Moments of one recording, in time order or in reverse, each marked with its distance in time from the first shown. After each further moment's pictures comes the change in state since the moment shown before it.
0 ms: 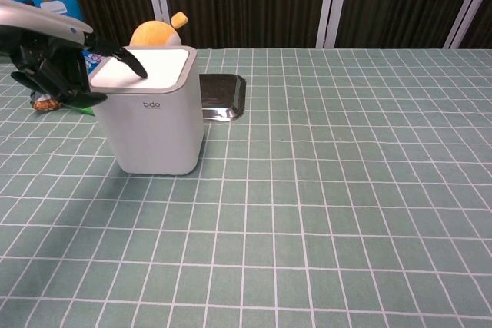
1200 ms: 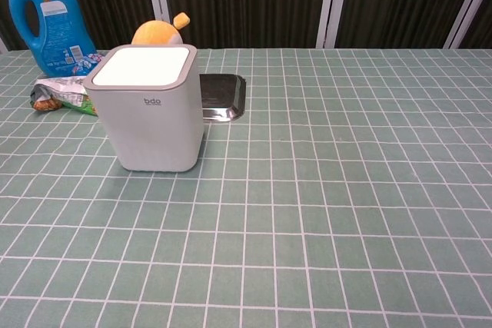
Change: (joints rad) left arm 0.966 -0.125 0.413 0.402 1.162 1.080 -0.086; right arm -0.001 -0.005 -0.016 -0.022 0.007 -0.047 -0.056
